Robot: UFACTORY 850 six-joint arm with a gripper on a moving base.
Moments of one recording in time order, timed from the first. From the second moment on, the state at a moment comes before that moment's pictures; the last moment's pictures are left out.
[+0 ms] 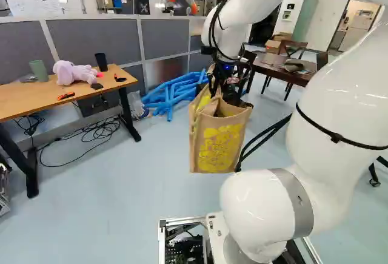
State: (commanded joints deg) arm -1.8 0.5 -52.5 3.5 -39.5 0.0
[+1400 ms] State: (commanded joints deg) arm -1.8 0.5 -52.5 3.5 -39.5 0.0
